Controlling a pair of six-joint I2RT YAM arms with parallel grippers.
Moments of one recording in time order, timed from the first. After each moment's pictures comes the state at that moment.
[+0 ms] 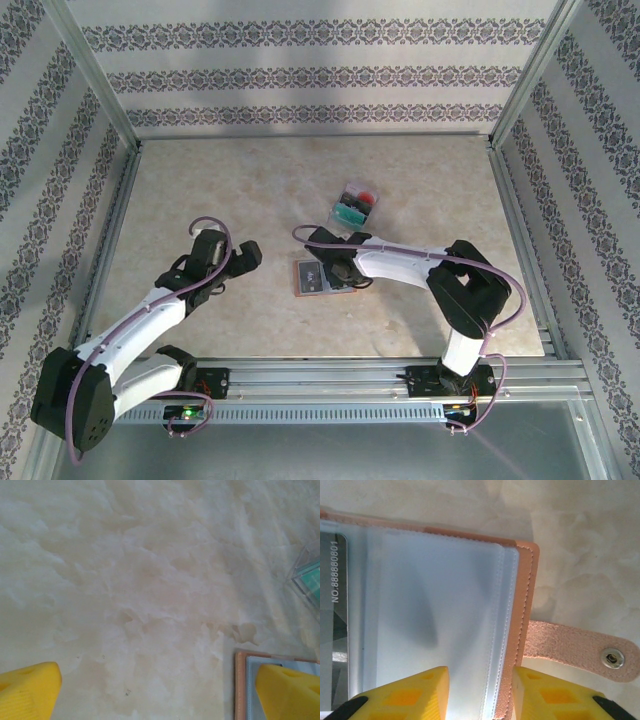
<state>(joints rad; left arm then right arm) -0.39 1.03 0.55 -0.30 -0.10 -0.71 0.85 1.77 1.10 -0.72 0.25 0.63</state>
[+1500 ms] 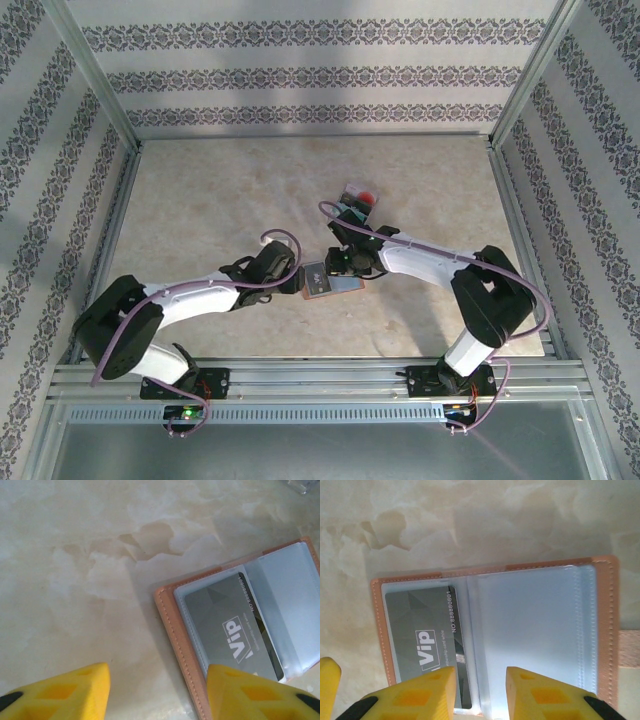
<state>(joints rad) -0.75 1.46 0.67 -0.12 -0.12 -0.68 0.71 1.66 1.01 -0.50 -0.10 0.68</state>
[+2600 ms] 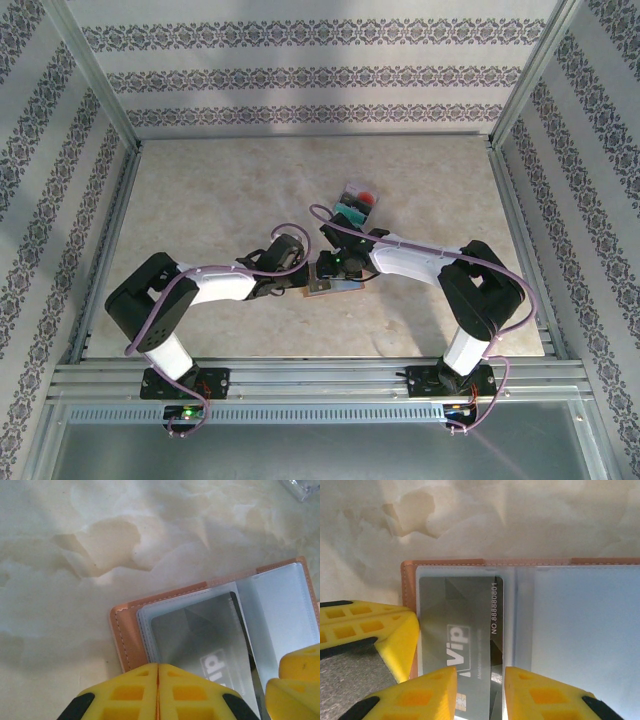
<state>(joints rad) -0.71 1.66 0.73 0.03 0.02 -0.77 0.74 1.71 1.02 -0.44 -0.15 0.70</state>
